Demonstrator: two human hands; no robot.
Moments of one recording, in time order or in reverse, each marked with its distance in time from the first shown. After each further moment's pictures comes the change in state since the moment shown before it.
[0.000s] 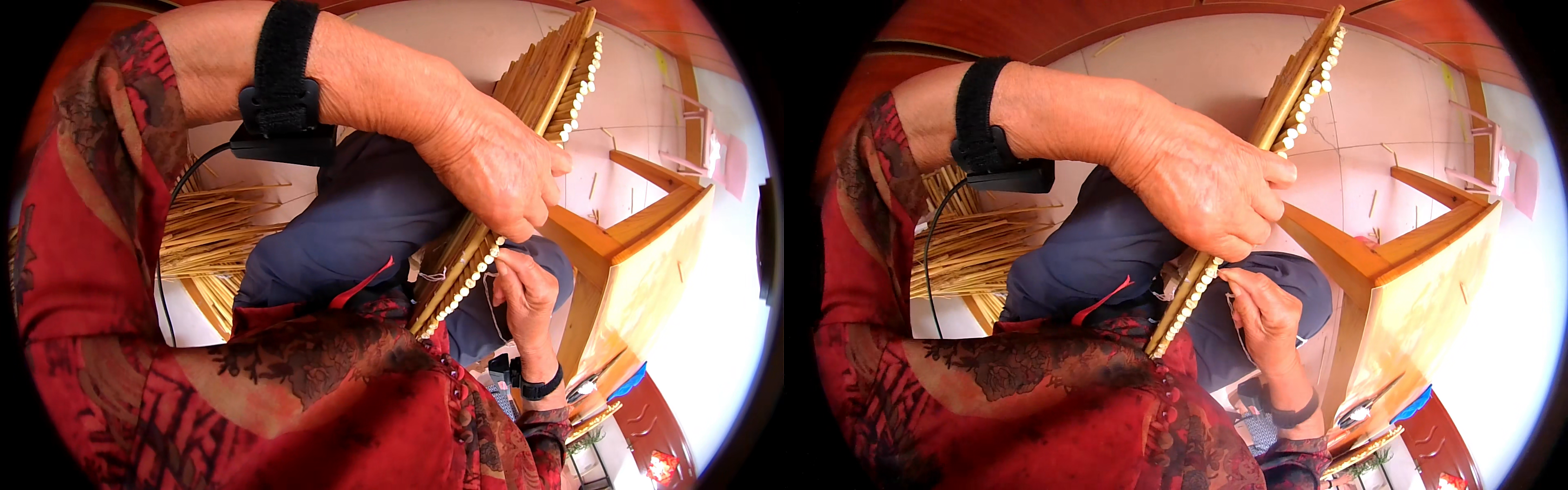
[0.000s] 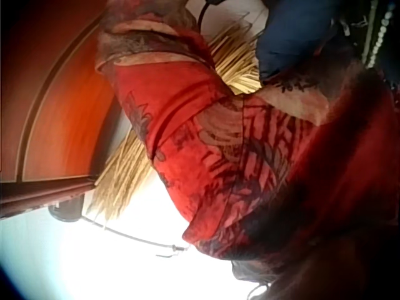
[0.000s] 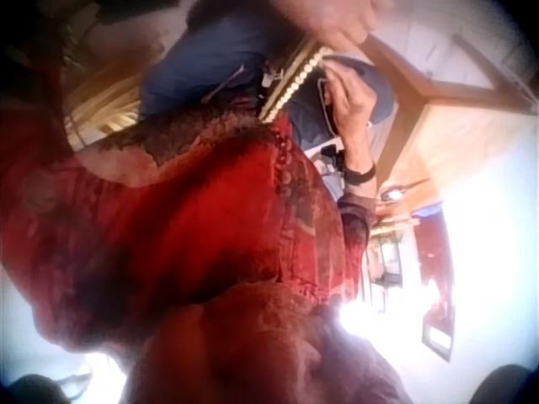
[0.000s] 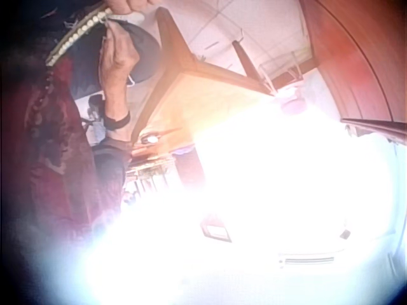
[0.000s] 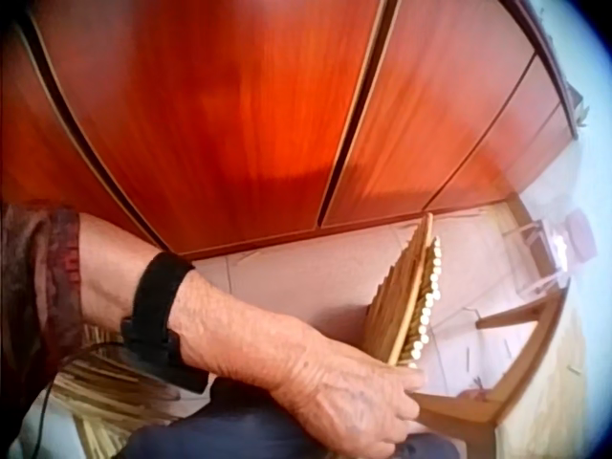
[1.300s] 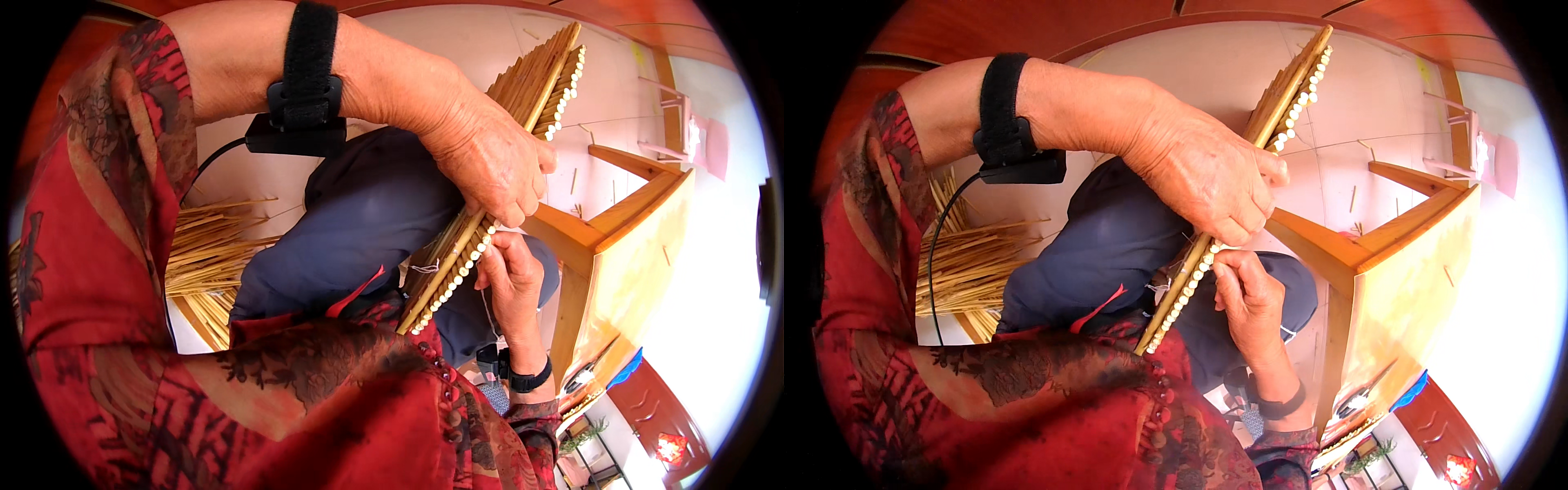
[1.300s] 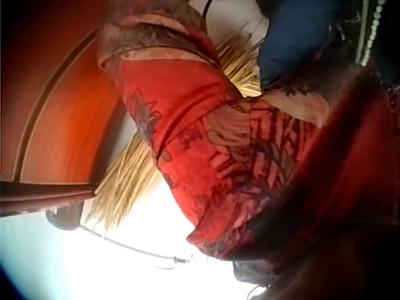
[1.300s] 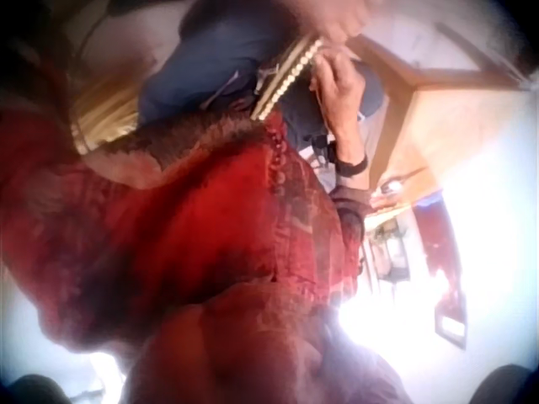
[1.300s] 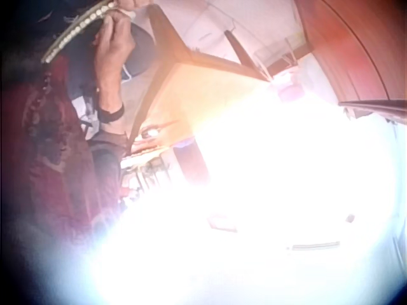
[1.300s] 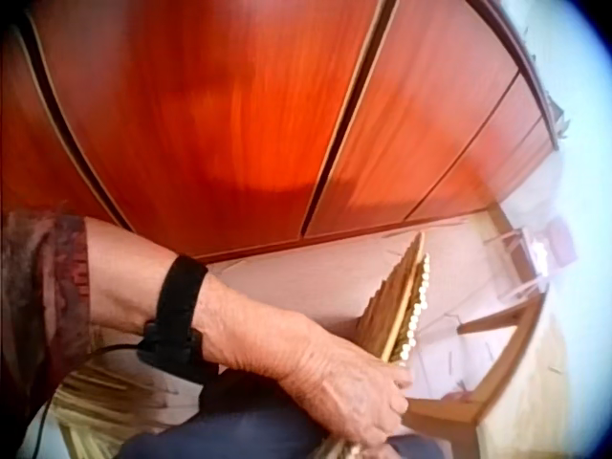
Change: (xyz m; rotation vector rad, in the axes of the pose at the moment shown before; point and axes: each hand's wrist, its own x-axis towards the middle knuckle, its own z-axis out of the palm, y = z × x) left_hand 0.002 -0.020 0.006 -0.085 0.008 0.071; right_hand 0.008 -0.007 0.008 0.067 0.048 0.142
